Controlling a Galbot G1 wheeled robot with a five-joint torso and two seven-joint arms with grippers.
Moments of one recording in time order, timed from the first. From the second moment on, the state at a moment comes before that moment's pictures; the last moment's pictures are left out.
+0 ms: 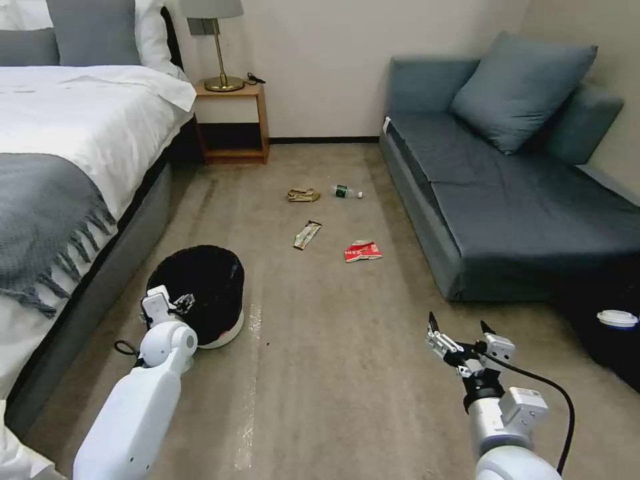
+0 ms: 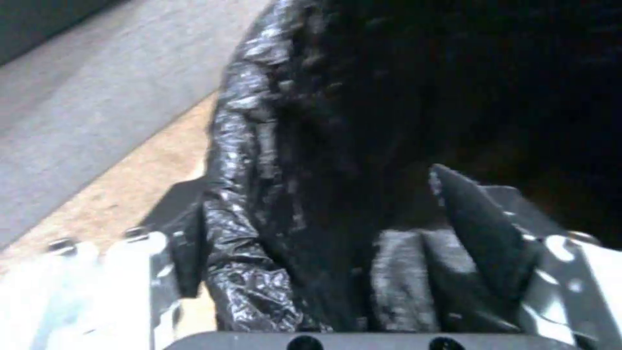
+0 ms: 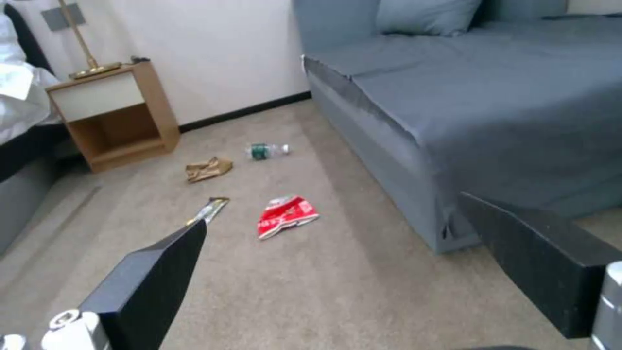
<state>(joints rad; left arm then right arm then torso) 0.94 -1.17 -0.45 -1.41 -0.65 0.37 -0.62 -1.67 1.21 0.41 2.29 0.39 -0.13 0.45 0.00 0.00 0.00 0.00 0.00</state>
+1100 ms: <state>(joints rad) 1.12 -1.16 -0.53 -1.52 -0.40 0.21 -0.50 -1.65 1.21 0.39 2.29 0.49 -0.15 0.48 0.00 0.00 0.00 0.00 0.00</state>
